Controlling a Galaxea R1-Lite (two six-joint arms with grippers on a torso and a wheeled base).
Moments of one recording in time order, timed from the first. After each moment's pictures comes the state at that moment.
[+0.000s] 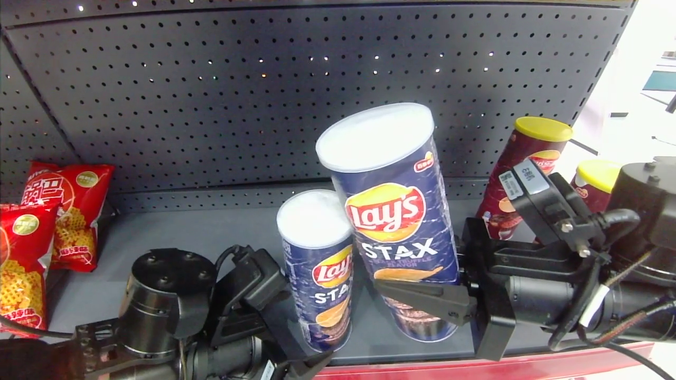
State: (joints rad) left arm -0.76 1.57 -0.42 -0.62 -0.10 0.03; right arm 0.77 1.51 -0.63 -0.78 0.51 -0.12
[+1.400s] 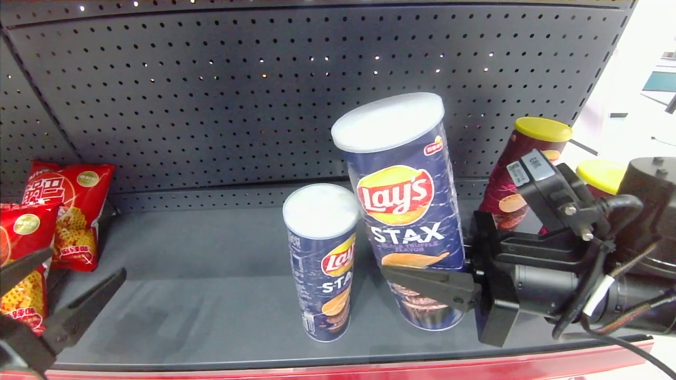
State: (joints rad) left arm -0.05 0.81 -0.17 -0.59 -0.15 0.04; right arm 0.74 1.50 -0.63 -0.78 0.49 -0.09
